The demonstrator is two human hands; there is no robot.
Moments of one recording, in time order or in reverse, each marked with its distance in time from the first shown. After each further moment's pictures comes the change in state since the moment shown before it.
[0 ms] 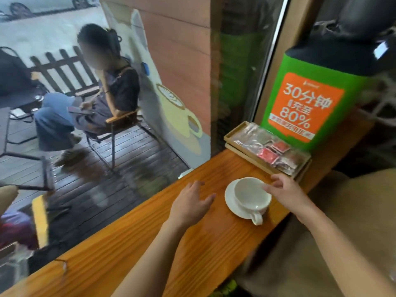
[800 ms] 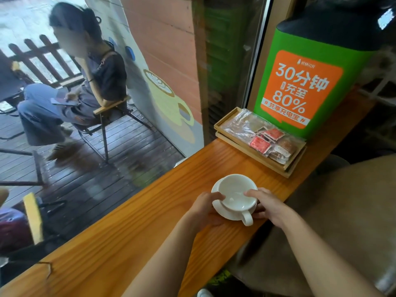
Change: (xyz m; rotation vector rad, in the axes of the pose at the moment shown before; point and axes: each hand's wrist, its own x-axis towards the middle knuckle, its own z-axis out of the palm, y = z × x) left_hand 0.039 0.008 0.089 -1.019 -0.437 -0.659; right_hand 0.025 0.050 0.037 0.431 -0.270 0.360
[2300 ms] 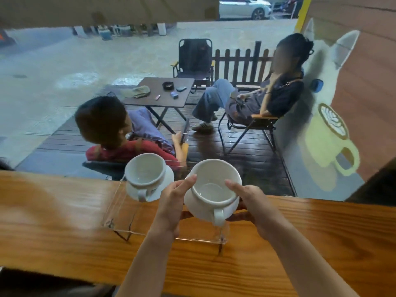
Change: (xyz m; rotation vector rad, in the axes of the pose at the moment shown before) left_hand -0.351 -0.140 -0.295 -0.463 0.807 0.706; right_hand -0.239 -0.002 0.396 -0.464 -0.697 -0.421
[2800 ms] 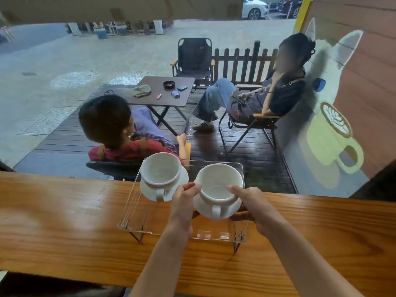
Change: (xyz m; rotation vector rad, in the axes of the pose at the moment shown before) left_hand 0.018 -0.022 -0.022 -0.108 0.070 -0.099; right_hand 0.016 0.009 0.042 -0.037 0.087 0.088
